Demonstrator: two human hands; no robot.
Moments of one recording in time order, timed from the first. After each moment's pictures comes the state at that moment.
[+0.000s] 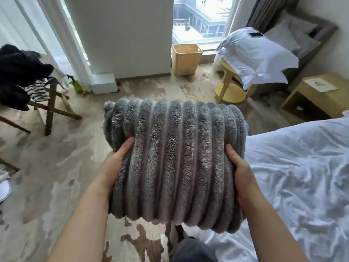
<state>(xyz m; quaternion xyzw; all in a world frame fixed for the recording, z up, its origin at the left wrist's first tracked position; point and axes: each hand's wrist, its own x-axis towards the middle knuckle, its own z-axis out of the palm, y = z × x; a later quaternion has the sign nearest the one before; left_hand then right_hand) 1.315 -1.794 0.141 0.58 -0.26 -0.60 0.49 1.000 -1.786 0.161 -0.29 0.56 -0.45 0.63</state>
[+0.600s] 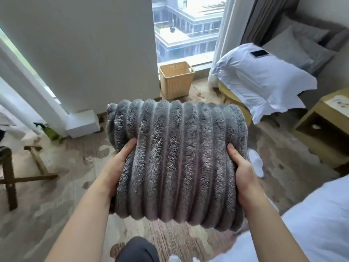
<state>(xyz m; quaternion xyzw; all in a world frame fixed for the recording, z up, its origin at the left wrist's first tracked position) 1.319 -2.318 0.162 0.54 -0.28 -0.66 0.43 1.007 -2.287 0.162 -0.25 0.57 -0.53 0.57</state>
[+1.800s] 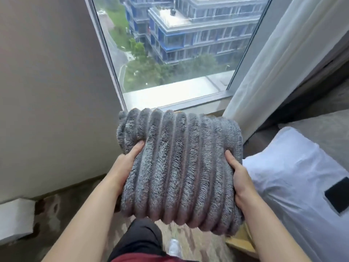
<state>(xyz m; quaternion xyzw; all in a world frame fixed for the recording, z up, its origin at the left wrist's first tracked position) 1.194 -3.372 0.142 0.66 -0.29 -0.60 0.35 0.892 -3.341 0.131 -0.20 0.61 -0.45 0.62</state>
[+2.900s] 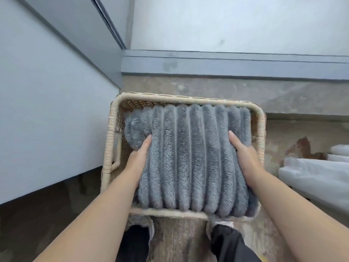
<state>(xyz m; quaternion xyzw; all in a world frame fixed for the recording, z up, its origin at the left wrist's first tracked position) 1.166 -3.825 -0.402 0.78 0.03 -0.55 0.28 0.916 -3.936 -0.387 -0.31 0.72 -0.13 0.61</state>
